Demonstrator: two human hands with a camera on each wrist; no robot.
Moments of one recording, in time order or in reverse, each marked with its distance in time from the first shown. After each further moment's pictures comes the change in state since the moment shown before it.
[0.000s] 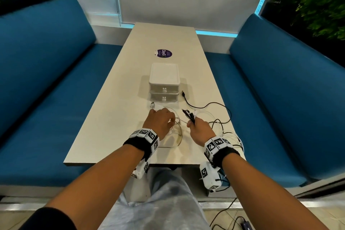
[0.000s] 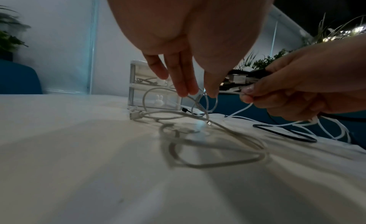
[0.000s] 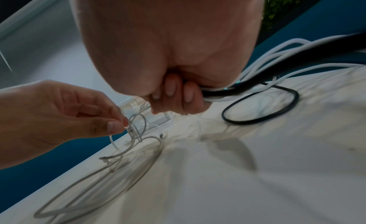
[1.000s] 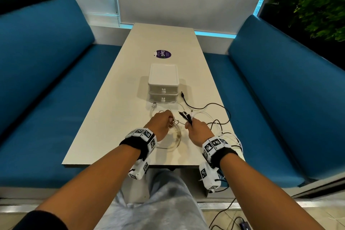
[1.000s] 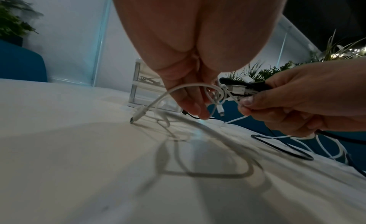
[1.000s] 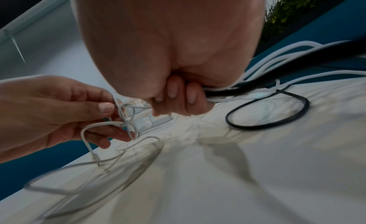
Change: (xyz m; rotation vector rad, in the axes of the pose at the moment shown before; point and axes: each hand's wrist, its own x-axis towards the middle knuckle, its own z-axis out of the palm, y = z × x) left_hand 0.002 0.000 0.000 -0.362 -0.133 -0.100; right_hand 0.006 0.001 0.004 -0.103 -0.033 -0.038
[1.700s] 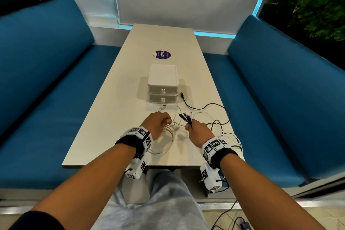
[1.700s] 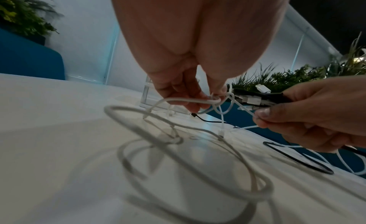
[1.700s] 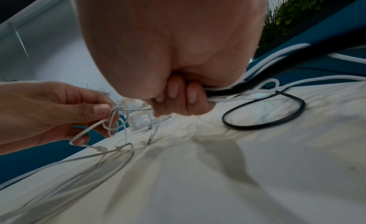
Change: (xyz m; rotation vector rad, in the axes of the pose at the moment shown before) left_hand -0.001 -0.015 -0.009 -0.011 0.027 -0.008; right_hand 0.002 0.004 0.003 -0.079 -0.002 -0.006
